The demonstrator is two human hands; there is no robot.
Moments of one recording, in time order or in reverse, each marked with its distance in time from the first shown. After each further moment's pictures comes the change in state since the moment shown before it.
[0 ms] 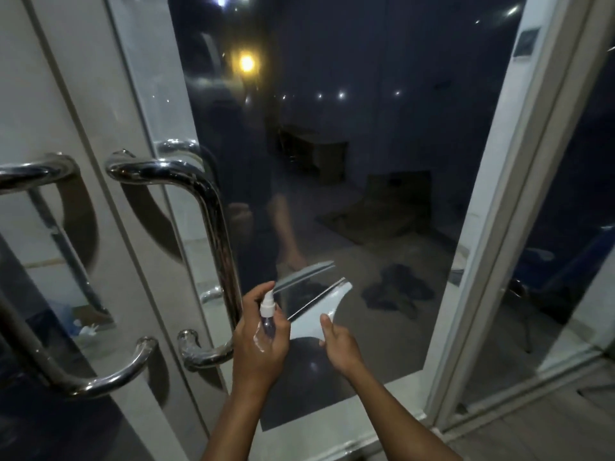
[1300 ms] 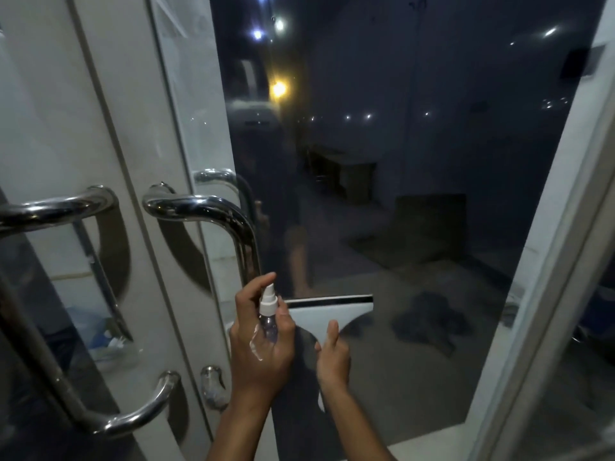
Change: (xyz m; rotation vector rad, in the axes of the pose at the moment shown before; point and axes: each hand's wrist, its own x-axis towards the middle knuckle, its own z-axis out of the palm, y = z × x) left_hand 0.073 0.014 -0.024 -0.057 0.180 0.186; right_hand 0.041 -0.079 0.068 0.467 0.239 0.057
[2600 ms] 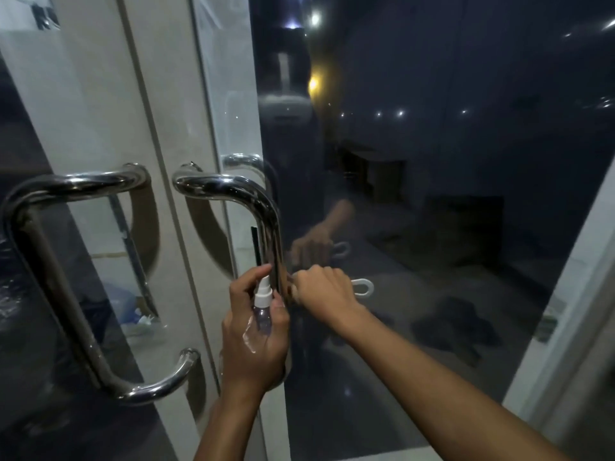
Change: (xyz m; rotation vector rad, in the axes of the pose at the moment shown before) left_hand -0.004 -0.001 -0.028 0.119 0.039 -0.006; right_hand -0.005 -0.139 0.025 -1.319 -0.349 -1.007
